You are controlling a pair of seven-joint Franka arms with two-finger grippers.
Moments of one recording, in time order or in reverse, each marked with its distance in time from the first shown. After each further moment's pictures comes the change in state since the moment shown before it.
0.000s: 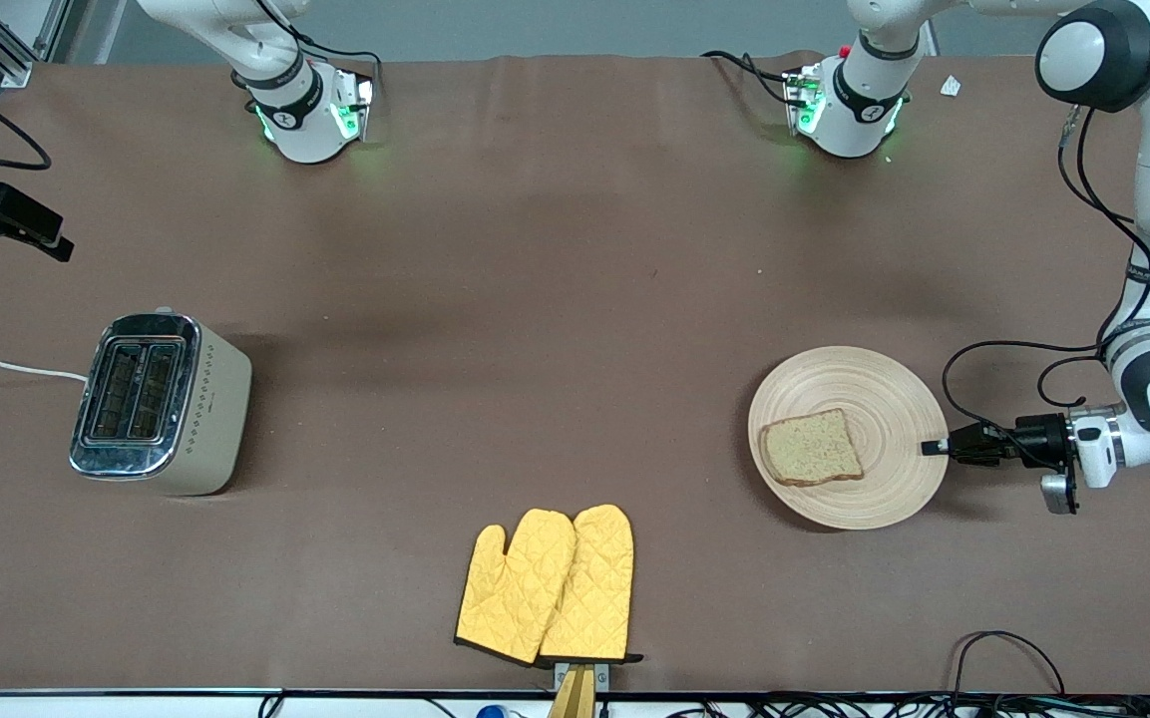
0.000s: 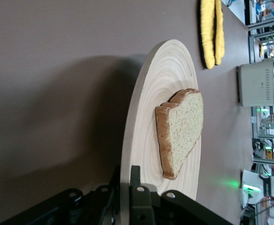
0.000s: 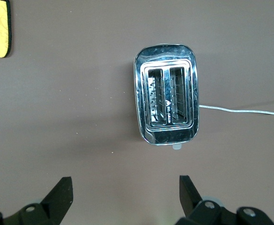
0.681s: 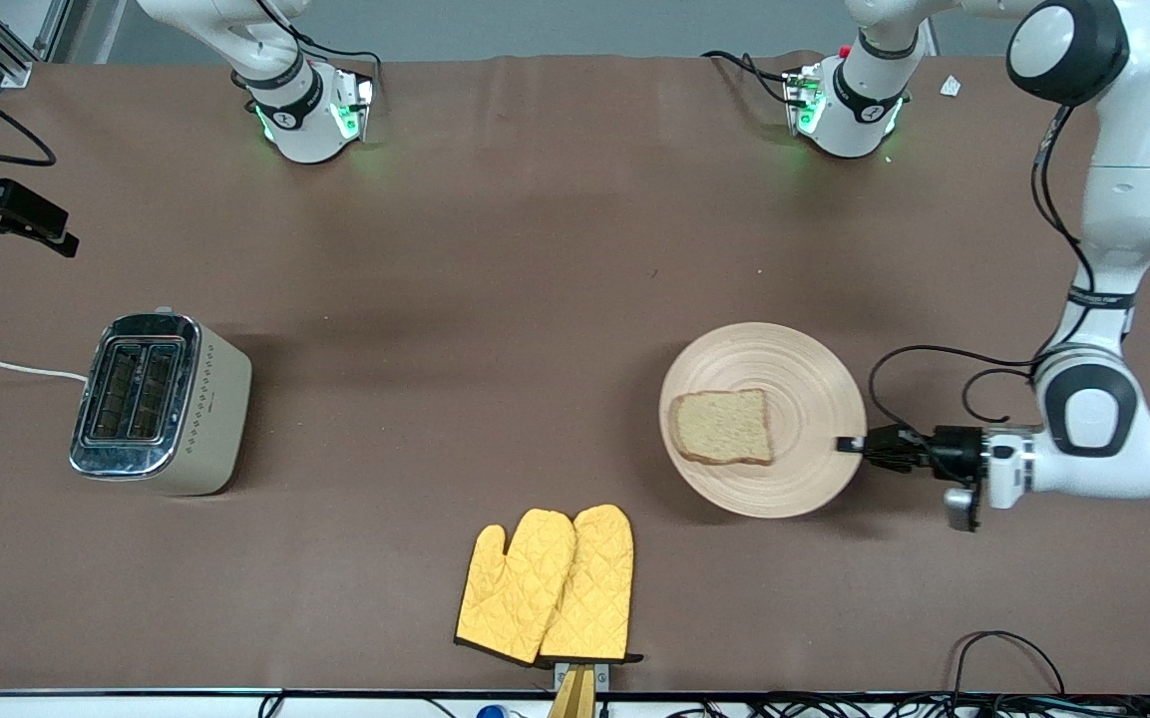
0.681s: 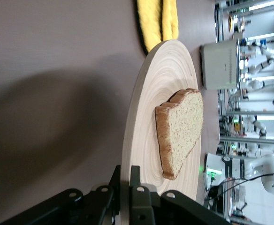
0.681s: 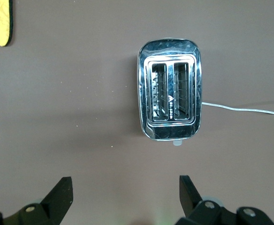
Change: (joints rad) left arm -0.133 0.001 -0.160 0.012 0.000 0.005 -0.146; right arm 0.006 0.000 0.007 -0.001 0.002 -0.029 -0.033
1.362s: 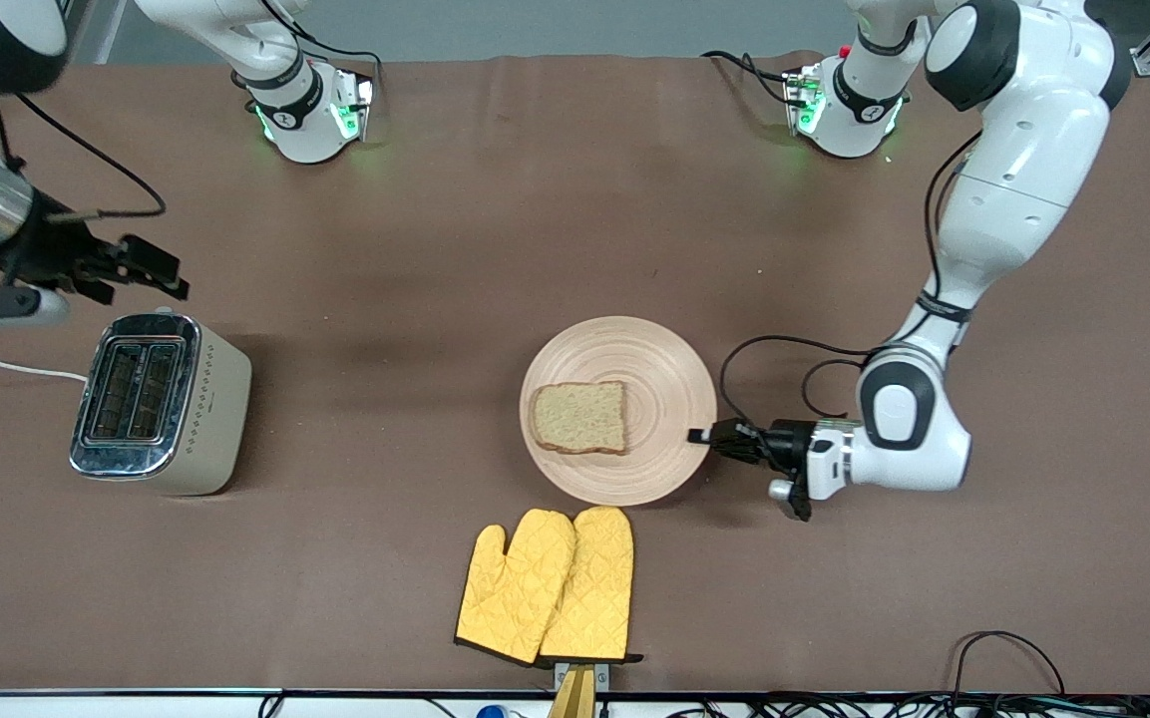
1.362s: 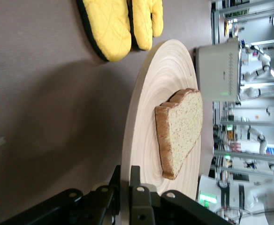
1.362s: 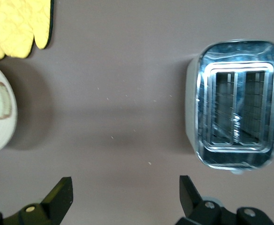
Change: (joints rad) left arm -0.281 0.041 -0.003 -0.069 -0.241 0.287 -0.017; right arm 0.064 0.011 0.003 -0.250 0.151 0.303 0.036
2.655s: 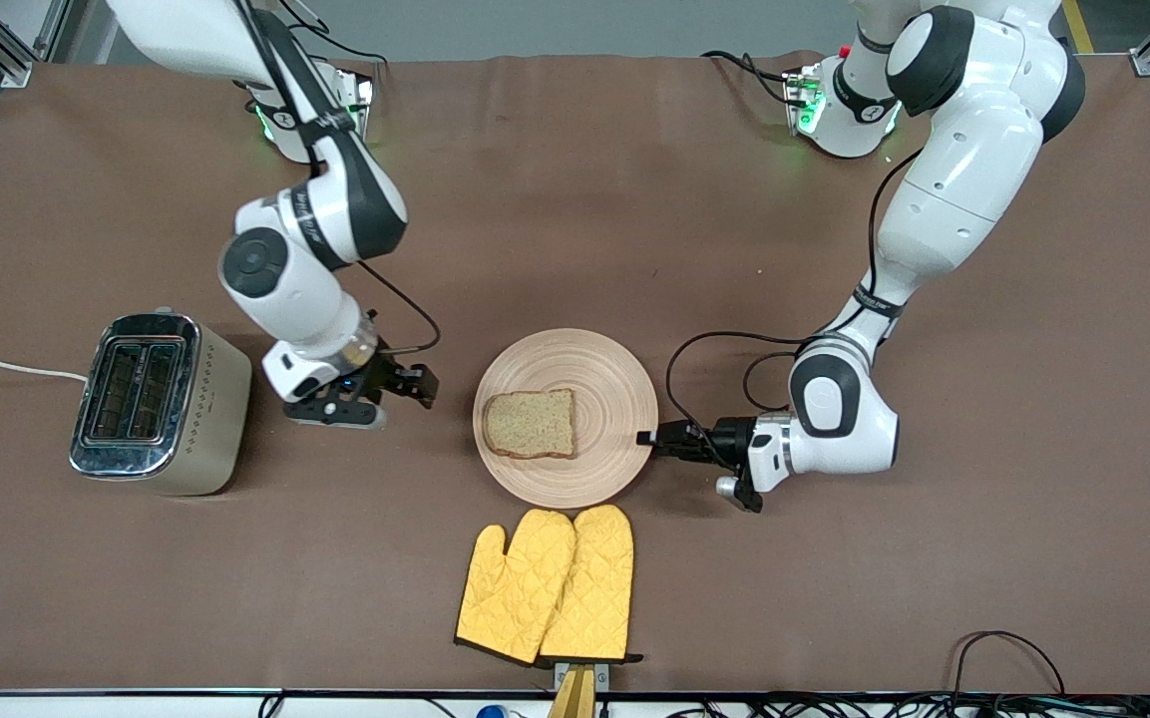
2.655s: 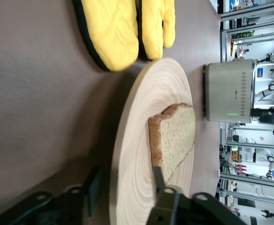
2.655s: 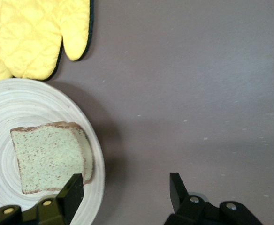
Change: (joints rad) left arm -0.094 0.036 0.024 0.013 -0.101 0.137 0.007; right arm 0.379 0.391 0.008 -0.120 0.015 0.665 0.395
